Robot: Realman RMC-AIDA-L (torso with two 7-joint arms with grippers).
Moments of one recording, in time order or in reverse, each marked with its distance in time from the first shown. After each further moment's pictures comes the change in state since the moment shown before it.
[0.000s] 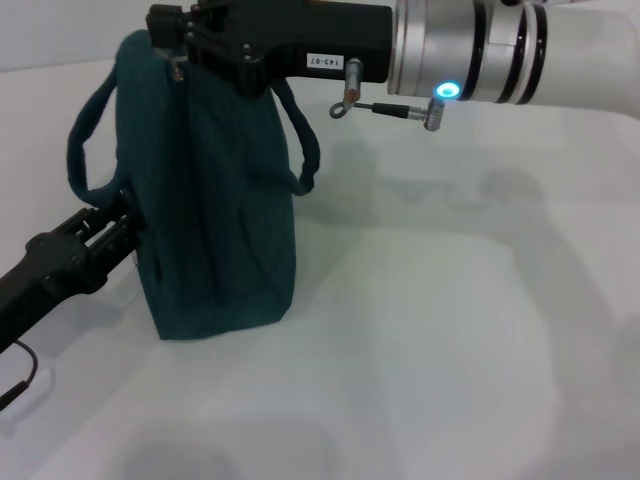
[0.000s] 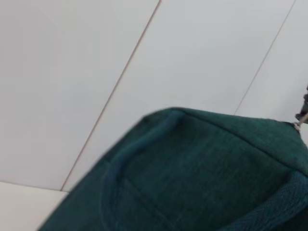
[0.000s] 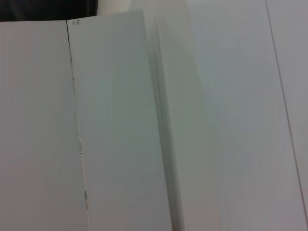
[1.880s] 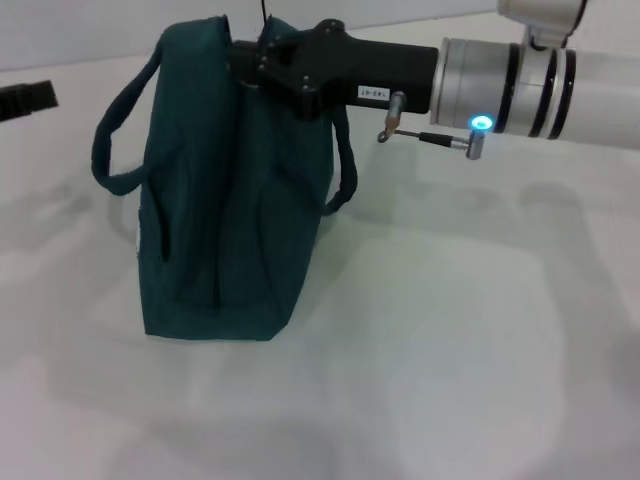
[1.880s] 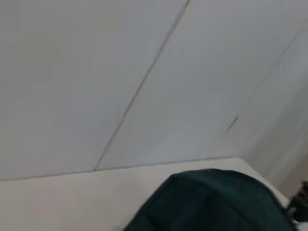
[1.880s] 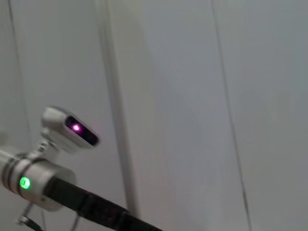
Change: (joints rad) left arm -0.428 -0.008 0.004 -0.896 0.285 0.332 -0.735; right arm -0.036 0.001 0.065 0.126 -0.044 0.047 -0.062
